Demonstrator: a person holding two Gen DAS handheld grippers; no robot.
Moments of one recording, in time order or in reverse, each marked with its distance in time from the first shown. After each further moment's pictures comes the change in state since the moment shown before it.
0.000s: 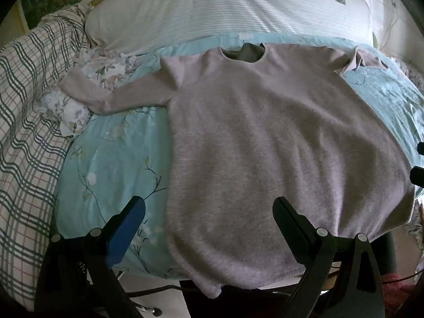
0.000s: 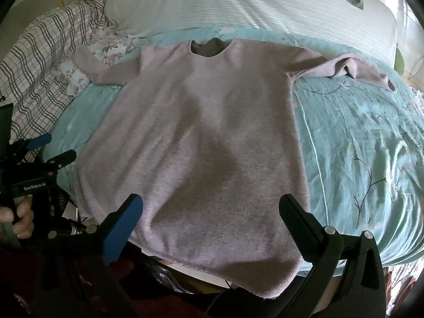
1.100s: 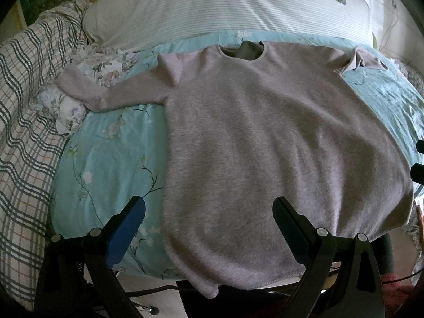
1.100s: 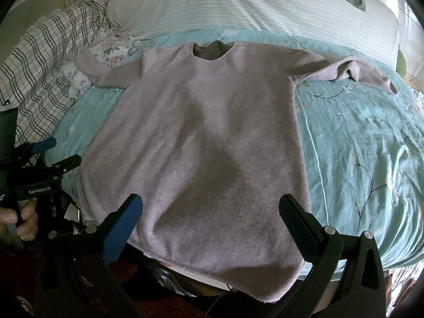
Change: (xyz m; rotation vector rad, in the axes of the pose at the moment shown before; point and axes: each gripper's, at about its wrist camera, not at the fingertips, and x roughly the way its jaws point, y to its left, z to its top) left arm 0.007 -0.006 -0.004 0.000 0.007 -0.006; right arm 0.000 -0.001 0.006 0.002 -0.012 0.012
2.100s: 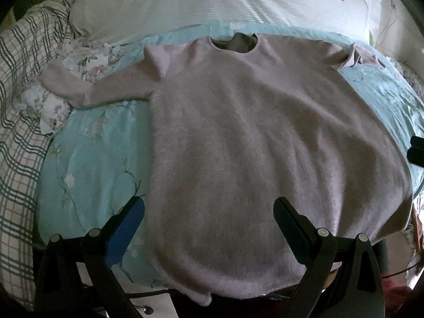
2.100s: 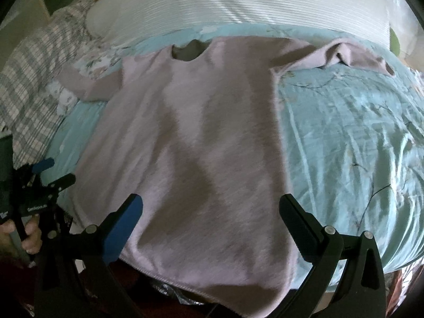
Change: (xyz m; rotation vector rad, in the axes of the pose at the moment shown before) left arm 0.030 0.004 0.017 0.007 0.024 -0.057; right arm 0.021 -0.046 0.021 0.120 -0.015 0.016
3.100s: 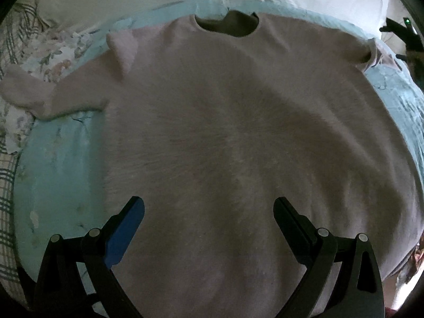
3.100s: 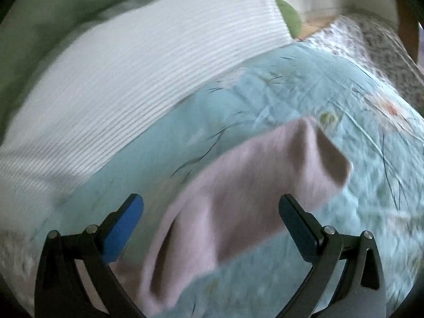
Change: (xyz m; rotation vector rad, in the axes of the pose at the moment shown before) left arm 0.109 -0.018 0.075 0.000 0.148 -0.068; right arm 0.100 -0.335 0.276 0.639 -0.216 -0.302
